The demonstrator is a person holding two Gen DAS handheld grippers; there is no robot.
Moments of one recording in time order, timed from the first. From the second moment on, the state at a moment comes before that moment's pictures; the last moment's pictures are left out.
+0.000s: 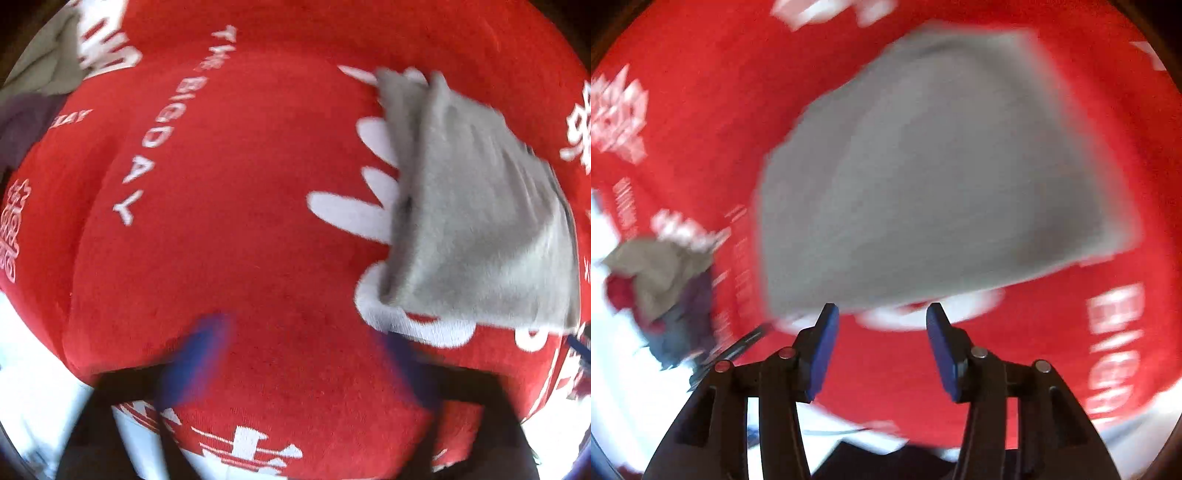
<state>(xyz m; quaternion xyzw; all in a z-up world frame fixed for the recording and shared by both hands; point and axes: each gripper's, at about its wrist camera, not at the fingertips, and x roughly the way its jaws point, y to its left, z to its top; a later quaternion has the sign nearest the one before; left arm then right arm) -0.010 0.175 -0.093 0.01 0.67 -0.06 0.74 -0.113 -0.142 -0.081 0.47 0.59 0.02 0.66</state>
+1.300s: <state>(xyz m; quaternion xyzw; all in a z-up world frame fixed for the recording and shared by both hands) -0.019 0.202 -0.141 -0.04 0.66 0.01 0.75 -0.035 0.074 -0.125 0.34 0.68 0.17 0.63</state>
